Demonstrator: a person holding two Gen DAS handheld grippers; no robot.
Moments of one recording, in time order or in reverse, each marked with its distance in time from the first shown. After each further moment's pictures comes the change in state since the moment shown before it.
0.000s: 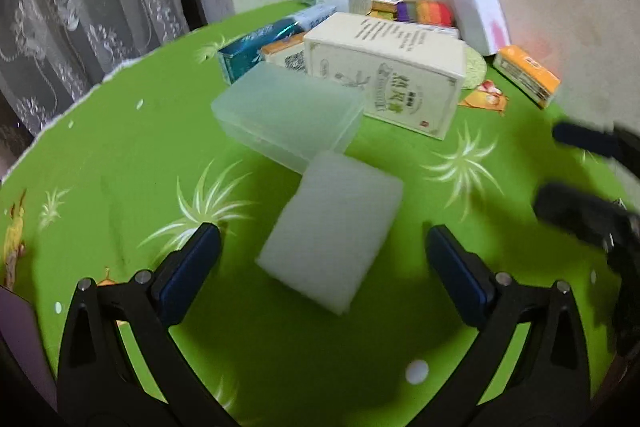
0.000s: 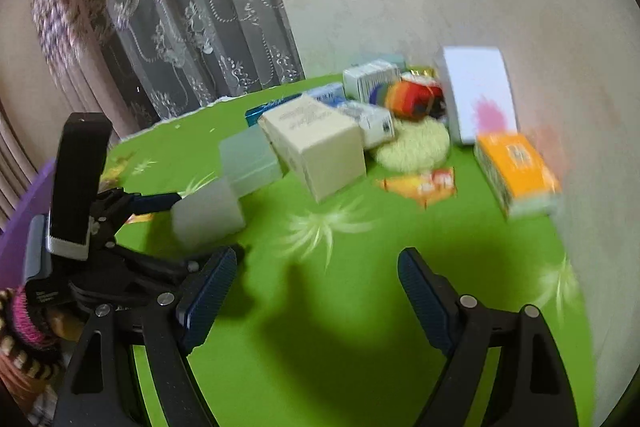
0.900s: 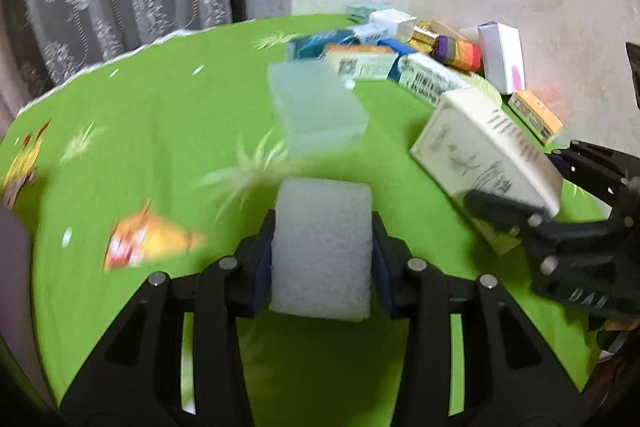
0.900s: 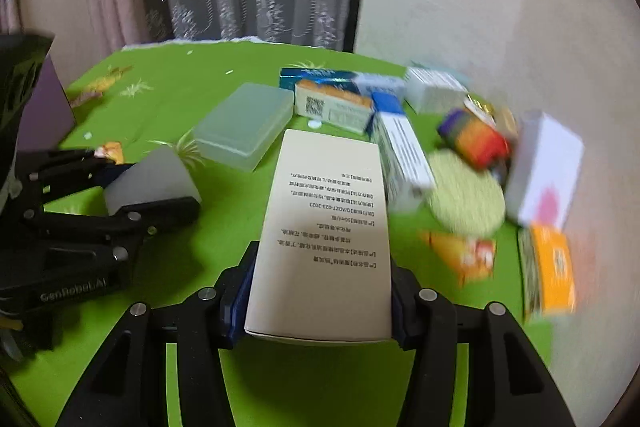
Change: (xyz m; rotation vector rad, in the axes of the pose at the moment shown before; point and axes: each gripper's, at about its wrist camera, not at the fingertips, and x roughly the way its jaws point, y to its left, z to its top) left arm -0.038 0.026 -0.038 -0.181 -0.085 0.019; right arm 0.041 0.043 0.002 -0.233 0.138 -0.028
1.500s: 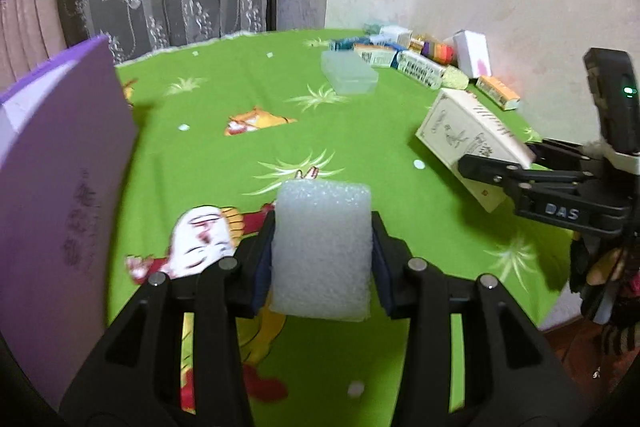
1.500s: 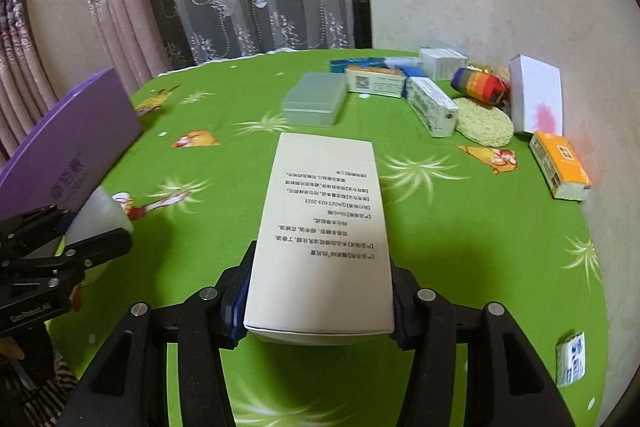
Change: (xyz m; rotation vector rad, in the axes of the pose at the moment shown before) left arm -0.128 0.029 -0.093 -0.015 -0.104 0.034; right arm -0.055 0.054 -0.054 0.089 -0.071 0.079
